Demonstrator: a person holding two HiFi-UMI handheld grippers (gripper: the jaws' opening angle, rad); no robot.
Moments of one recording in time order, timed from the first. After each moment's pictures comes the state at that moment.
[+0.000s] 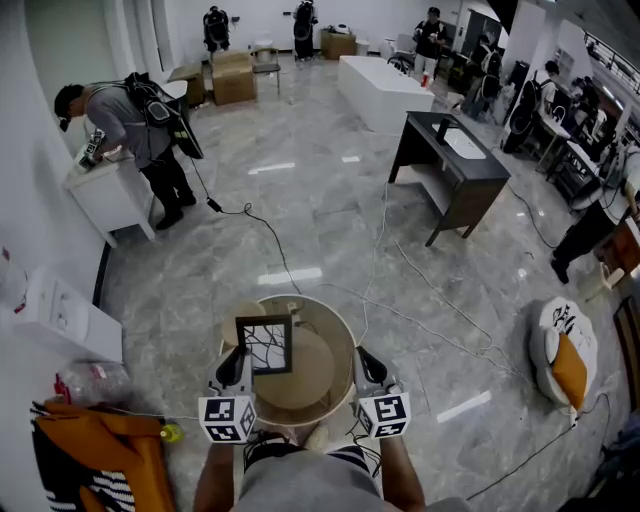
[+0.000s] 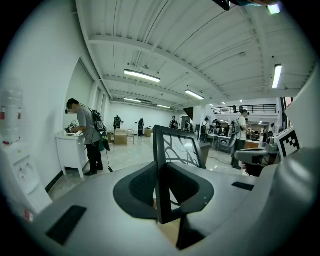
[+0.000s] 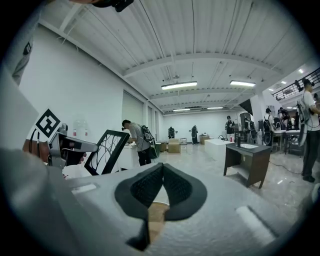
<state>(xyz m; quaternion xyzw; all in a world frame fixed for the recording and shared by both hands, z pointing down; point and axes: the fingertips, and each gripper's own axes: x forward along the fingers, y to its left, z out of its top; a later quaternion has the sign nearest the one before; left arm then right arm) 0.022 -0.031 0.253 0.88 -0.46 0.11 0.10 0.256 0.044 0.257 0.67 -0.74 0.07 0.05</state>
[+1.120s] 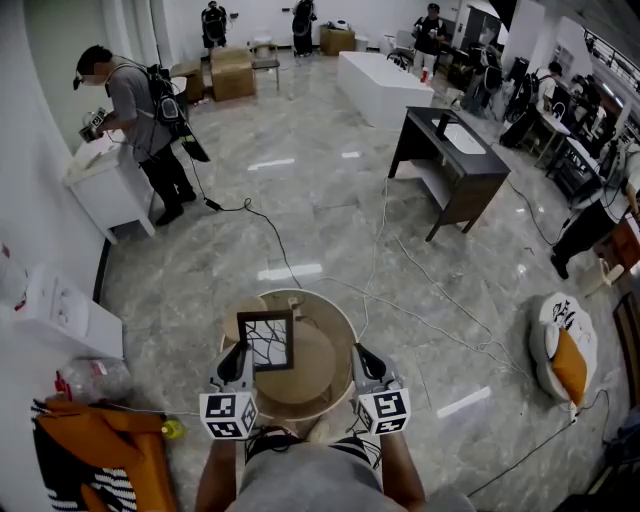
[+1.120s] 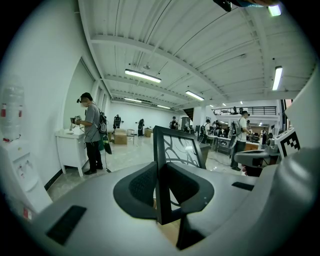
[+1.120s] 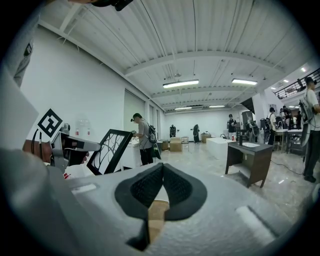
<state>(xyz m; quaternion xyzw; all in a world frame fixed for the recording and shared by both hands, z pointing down) 0.025 -0.030 0.241 0.88 -0.46 0.11 0.11 0.250 0.046 0.247 0.66 -0.74 0.08 0.06</state>
